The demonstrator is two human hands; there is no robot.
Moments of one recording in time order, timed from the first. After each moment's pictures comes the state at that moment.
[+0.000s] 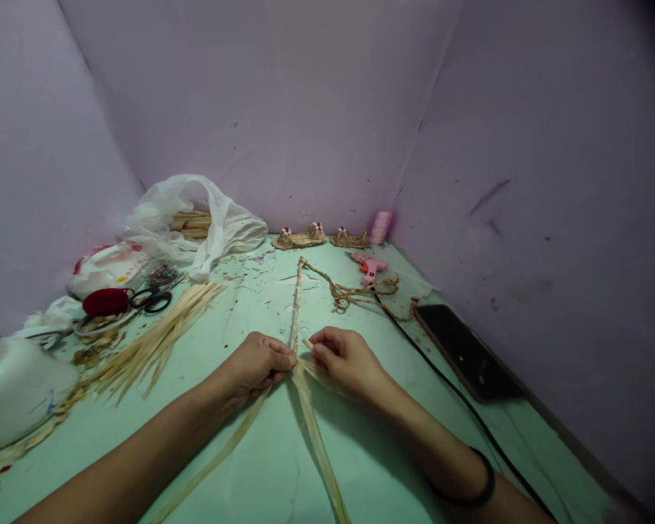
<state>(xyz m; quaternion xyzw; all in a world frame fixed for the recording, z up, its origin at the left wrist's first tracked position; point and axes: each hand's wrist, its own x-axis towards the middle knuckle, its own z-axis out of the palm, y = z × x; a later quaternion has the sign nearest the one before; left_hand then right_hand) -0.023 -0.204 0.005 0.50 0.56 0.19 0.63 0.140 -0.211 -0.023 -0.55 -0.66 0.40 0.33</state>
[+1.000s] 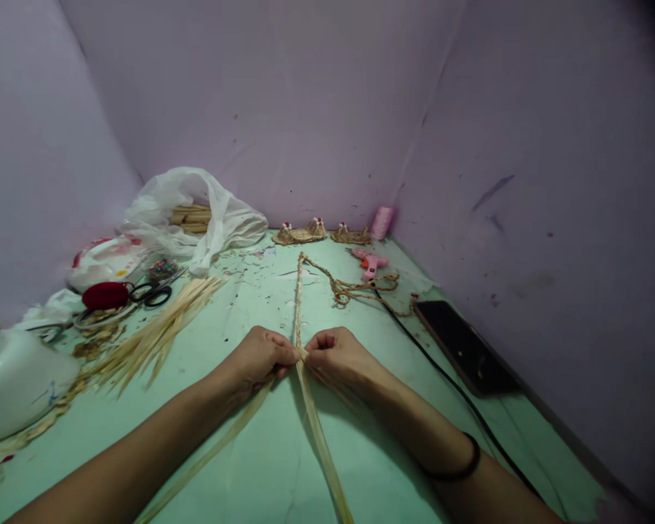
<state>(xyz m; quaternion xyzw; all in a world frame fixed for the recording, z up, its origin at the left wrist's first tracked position) -0.020 -0.204 0.004 0.51 0.57 0.20 0.61 0.124 -0.214 -0.012 -0.58 -0.51 0.57 0.29</state>
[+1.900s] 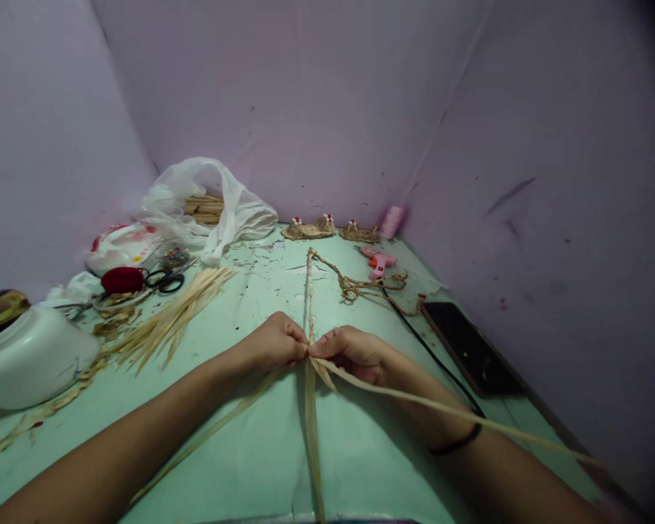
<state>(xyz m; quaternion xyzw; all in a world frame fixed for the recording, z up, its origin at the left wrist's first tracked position) -0.023 -0.193 0.000 0.67 0.48 0.15 0.55 0.126 -0.211 0.003 -0.53 -0.36 0.74 0.19</state>
